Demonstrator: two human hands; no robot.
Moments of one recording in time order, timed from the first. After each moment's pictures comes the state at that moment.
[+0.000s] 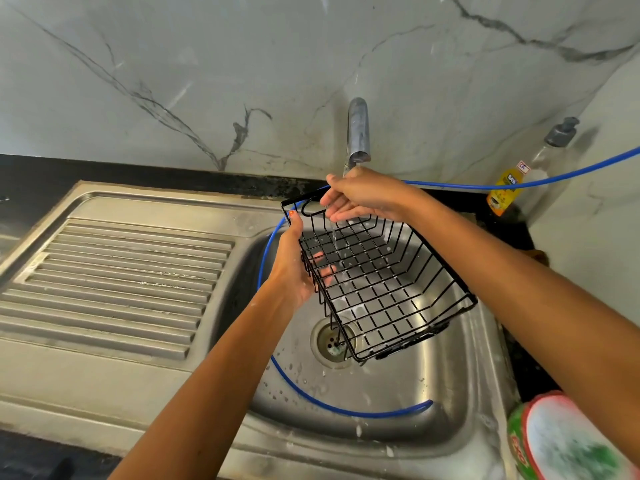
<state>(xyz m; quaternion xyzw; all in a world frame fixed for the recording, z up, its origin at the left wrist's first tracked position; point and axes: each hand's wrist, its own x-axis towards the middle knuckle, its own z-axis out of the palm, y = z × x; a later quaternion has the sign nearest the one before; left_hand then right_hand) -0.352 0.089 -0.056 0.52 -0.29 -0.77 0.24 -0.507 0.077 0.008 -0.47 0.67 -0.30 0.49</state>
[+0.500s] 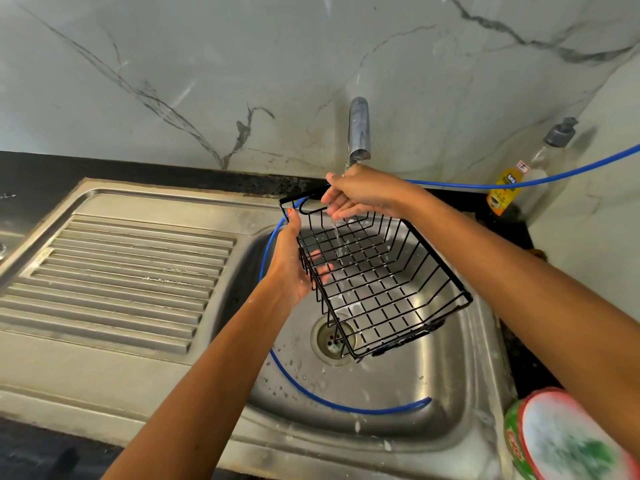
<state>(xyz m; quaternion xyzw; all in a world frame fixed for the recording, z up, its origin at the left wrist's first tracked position) -0.349 0.088 -0.058 0.51 -0.28 -0.77 0.24 -0.504 0.079 0.011 -0.48 0.68 -0.28 0.48</state>
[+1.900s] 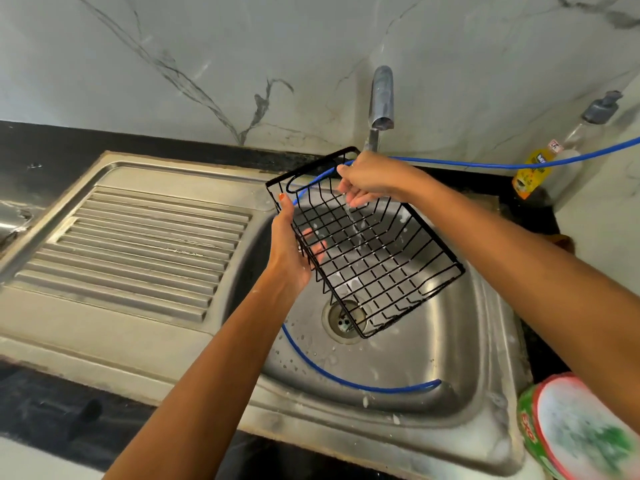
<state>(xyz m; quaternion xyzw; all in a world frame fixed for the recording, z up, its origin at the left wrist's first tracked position) -0.323 0.093 -0.078 0.50 -0.28 -0.74 0.34 -0.487 0.071 -0.009 -0.49 0.73 -0.24 0.42</state>
